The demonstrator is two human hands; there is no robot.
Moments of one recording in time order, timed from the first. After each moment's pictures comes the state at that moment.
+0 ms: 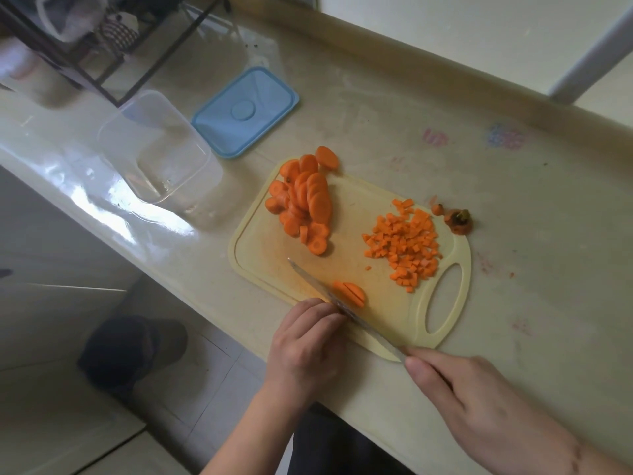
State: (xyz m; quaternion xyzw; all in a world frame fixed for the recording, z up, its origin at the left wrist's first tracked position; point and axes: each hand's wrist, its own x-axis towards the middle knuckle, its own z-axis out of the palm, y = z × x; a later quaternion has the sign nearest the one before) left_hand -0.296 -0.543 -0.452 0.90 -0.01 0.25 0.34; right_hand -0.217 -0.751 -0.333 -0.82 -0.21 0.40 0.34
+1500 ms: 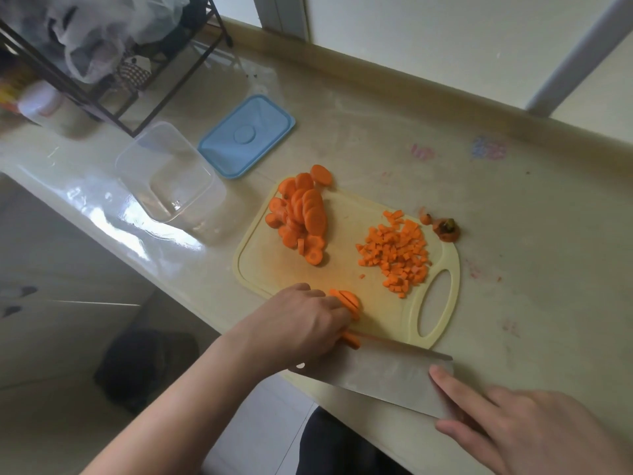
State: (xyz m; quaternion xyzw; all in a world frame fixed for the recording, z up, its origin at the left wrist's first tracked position) left_hand -0.238 -0.504 -0.377 0.95 -0.24 -0.10 0.14; right_hand -0.223 -0.805 -0.344 -0.90 -0.43 0.09 0.09
